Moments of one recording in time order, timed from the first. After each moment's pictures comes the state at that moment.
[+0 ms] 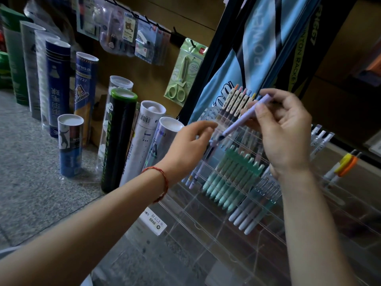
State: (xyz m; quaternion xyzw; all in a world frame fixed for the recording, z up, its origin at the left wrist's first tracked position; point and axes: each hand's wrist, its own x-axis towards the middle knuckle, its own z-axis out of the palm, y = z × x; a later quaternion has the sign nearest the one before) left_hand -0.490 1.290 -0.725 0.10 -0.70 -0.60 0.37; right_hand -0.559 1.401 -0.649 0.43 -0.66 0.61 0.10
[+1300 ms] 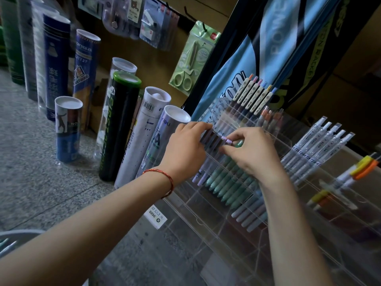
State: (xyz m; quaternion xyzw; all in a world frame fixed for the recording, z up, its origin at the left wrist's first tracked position) left_hand -0.504 1.280 -0.762 0.19 -0.82 -0.38 0.39; right_hand -0.577 1.380 -0.691 0.39 -0.90 0.18 0.10
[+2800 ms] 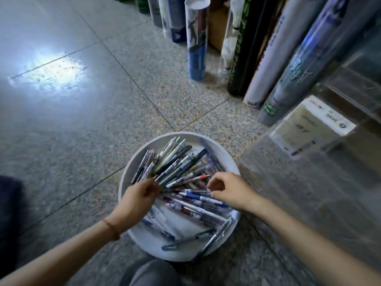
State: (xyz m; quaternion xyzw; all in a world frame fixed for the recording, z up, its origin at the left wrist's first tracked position) left_hand -0.144 1.256 -1.004 0.51 -0.76 -0.39 0.03; right_hand -0.370 1.337 -0.993 0.50 -0.72 0.14 -0.46
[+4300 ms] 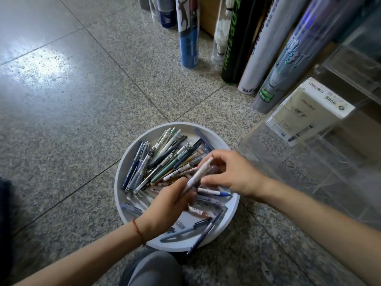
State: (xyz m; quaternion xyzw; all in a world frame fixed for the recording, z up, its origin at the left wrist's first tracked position) left_hand -0.183 1.298 -0.993 0.35 -0.75 -0.56 0.04; right_hand -0.364 1.338 -0.951 0.42 -0.65 0.33 -0.54
